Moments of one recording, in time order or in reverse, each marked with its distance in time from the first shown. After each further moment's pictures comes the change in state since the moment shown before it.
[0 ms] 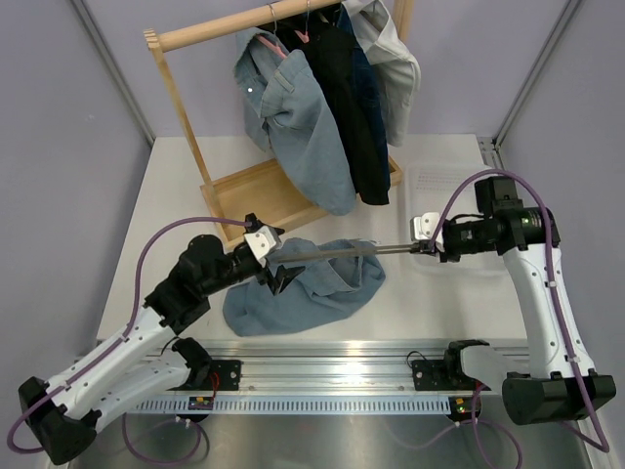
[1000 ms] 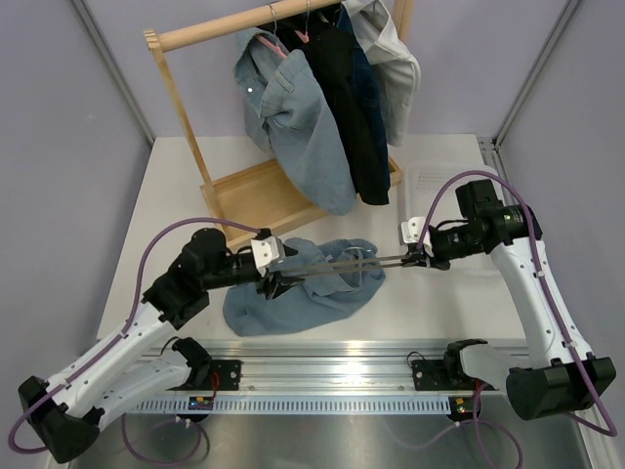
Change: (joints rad) left arm 0.029 0.063 0.059 -0.107 0.294 0.056; right arm 0.124 0.034 -0.082 -0.001 0.000 0.063
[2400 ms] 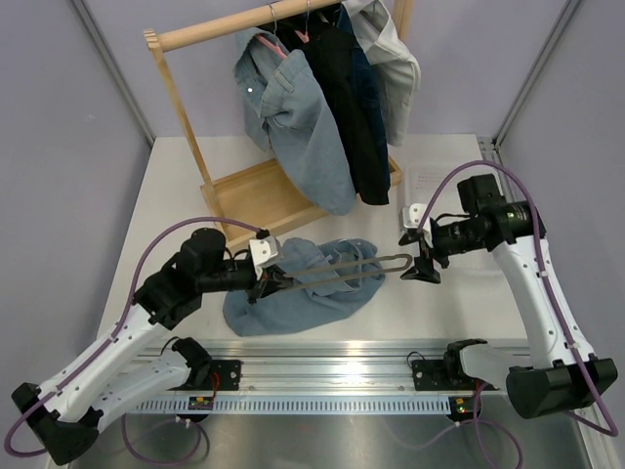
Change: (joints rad) left arm -0.004 -0.016 0.082 -0.269 0.009 -0.076; right arm 0.007 0.016 0.035 0.003 -0.030 0.177
